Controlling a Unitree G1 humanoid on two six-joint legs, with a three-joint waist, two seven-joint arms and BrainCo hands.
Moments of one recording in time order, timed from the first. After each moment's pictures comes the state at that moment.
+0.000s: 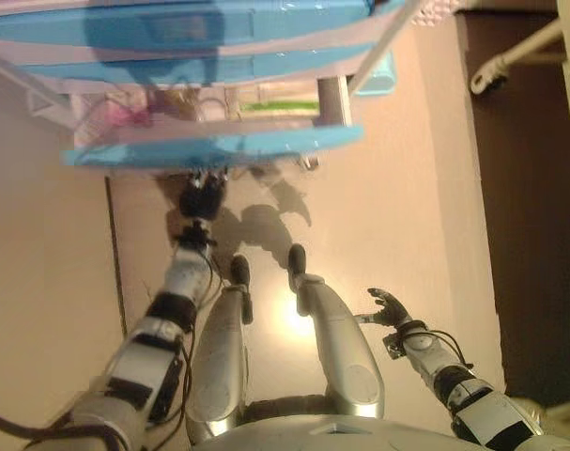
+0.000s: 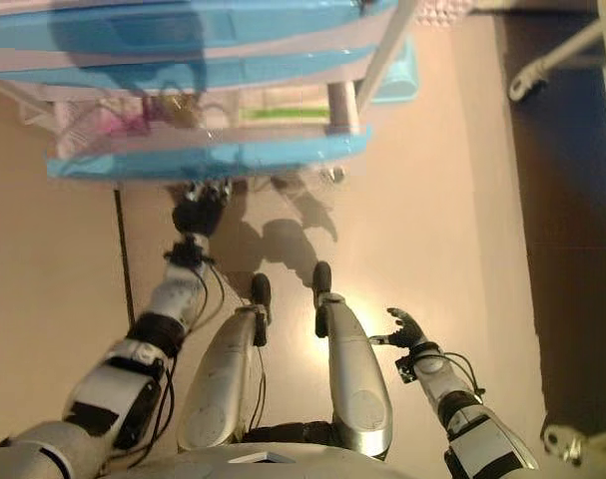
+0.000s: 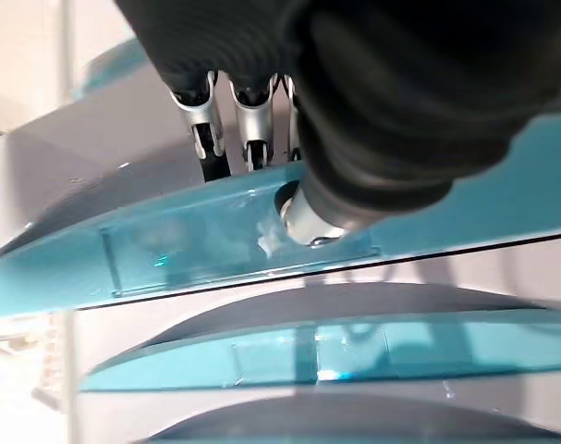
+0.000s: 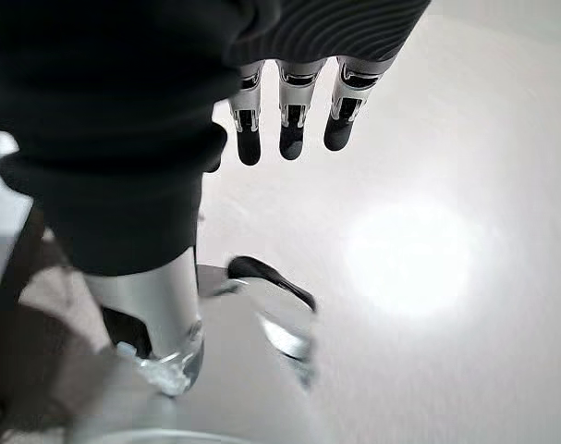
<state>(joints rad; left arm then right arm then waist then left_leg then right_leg) -0.38 0.24 -0.16 0.68 -1.60 -0.15 -0.67 -0.28 -0.33 0.39 1.12 0.13 -0.20 -0.05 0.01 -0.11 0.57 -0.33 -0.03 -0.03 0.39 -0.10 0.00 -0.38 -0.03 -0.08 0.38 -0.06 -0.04</state>
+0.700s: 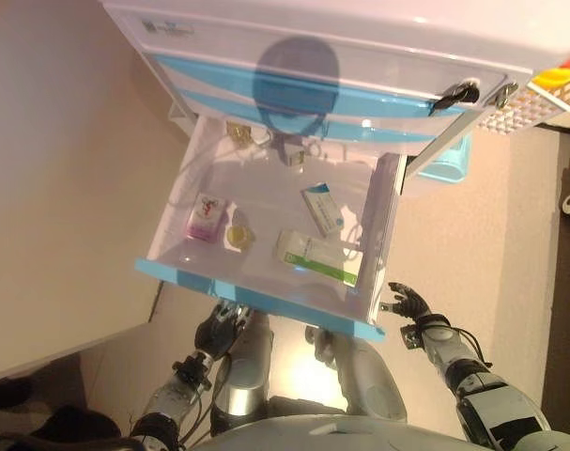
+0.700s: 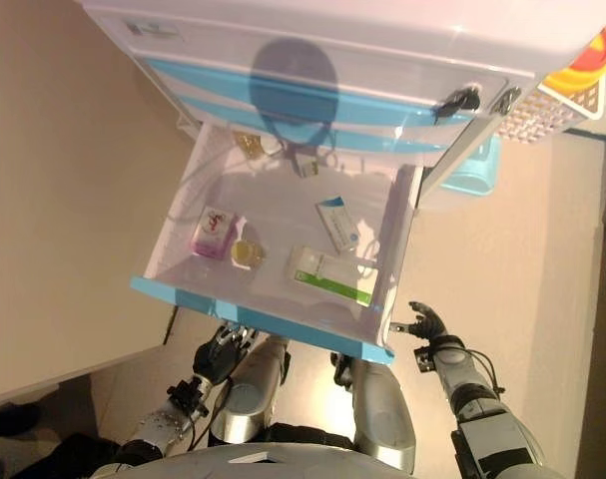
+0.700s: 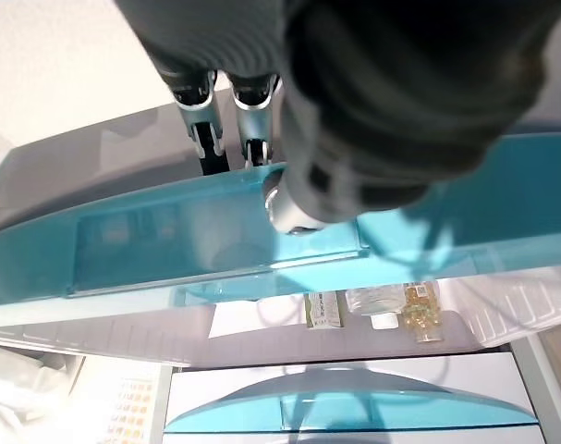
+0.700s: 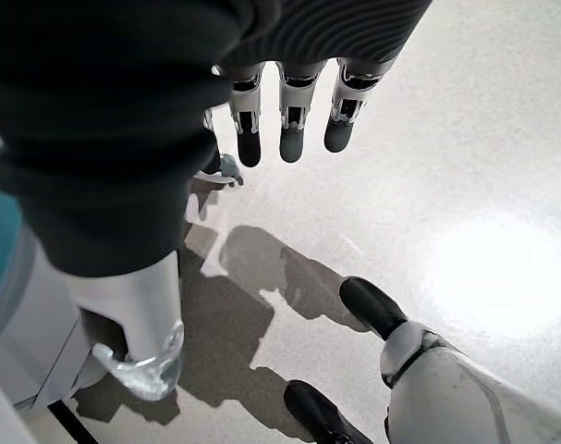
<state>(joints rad) 0.00 0.18 -0.01 0.91 -1.20 0.19 -0.89 -0.29 -0.35 0.15 1.17 0.06 -0.17 0.03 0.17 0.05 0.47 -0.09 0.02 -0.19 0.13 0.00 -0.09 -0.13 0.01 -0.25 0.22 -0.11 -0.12</state>
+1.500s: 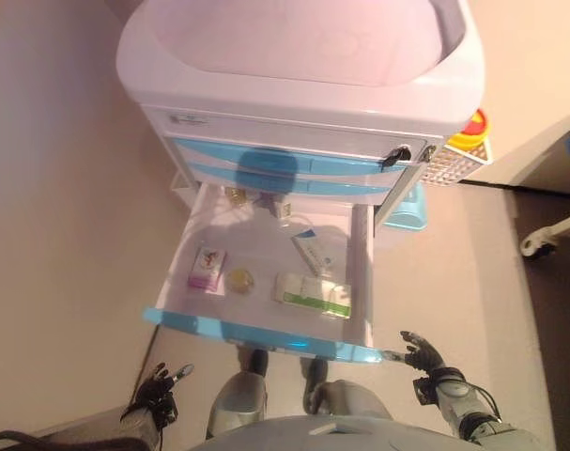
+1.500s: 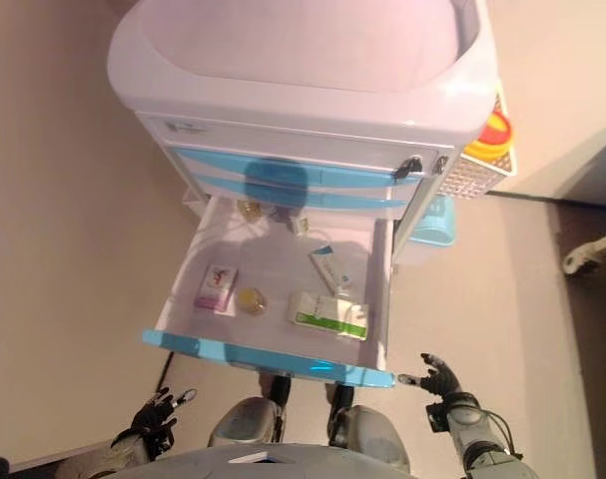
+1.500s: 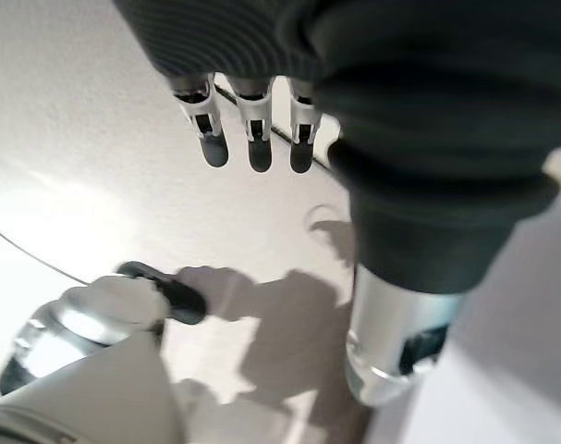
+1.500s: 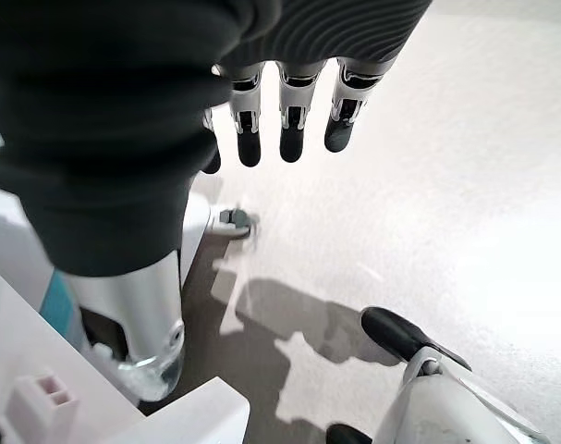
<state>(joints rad) -0.03 0.30 -0.02 1.27 -0.47 -0.15 -0.01 -0.10 -0.32 0.13 1.24 0.08 -0.29 0.01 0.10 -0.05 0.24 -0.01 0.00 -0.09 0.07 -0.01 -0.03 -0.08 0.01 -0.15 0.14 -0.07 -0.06</state>
